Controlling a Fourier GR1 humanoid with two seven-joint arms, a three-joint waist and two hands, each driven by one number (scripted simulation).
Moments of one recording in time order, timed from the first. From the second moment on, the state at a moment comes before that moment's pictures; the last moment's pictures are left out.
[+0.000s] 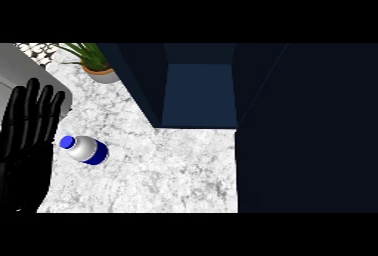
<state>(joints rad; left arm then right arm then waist) 0.00 0.07 -0.02 -2.10 0.02 0.01 0.01 -0.01 -0.07 -0.01 -2.10 -0.01 -0.01 0.03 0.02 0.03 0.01</state>
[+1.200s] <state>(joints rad) 0.34 0.01 0.05 -2.19 0.31 -0.01 0.21 0.43 -0.03 0.10 -2.29 -0.32 0.16 0.12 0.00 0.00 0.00</state>
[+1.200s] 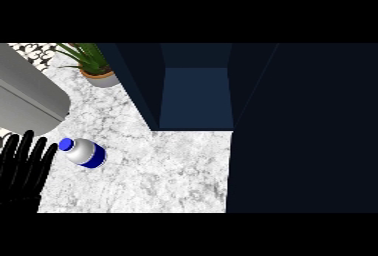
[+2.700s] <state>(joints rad) 0.28 0.08 0.33 -1.80 0.34 -0.21 -0.07 0.57 -0.02 0.18 -2.22 -0.23 0.25 -0.08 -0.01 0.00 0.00</state>
